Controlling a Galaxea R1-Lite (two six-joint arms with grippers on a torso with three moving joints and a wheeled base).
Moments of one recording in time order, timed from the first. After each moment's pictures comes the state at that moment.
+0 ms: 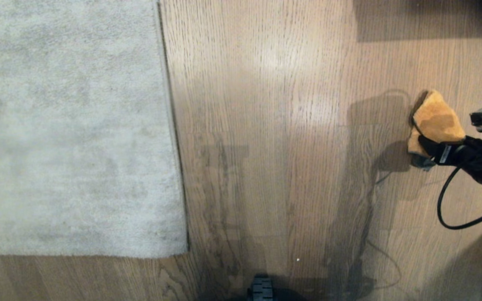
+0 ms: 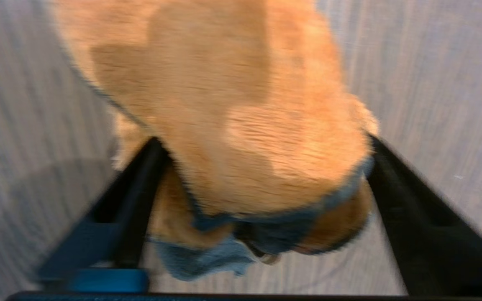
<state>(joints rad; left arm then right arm) 0.00 0.00 0.00 0.00 0.00 -0.01 -0.26 1.85 -0.70 -1.13 0.08 -0.08</state>
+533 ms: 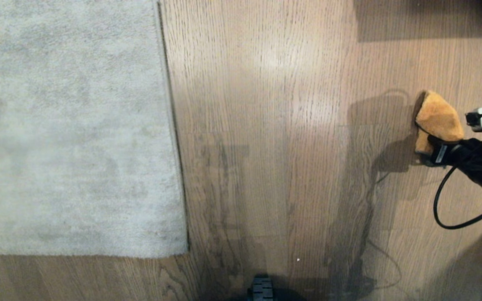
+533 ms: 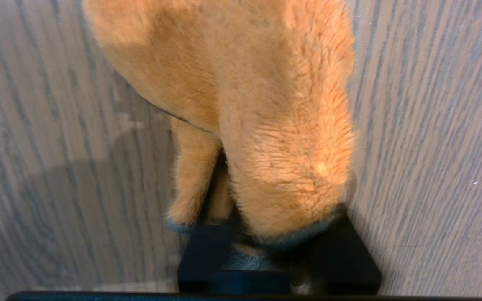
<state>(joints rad) 0.00 0.00 0.00 0.00 0.00 -0.01 -0.25 1.85 -0.70 -1.14 0.08 -0.08</state>
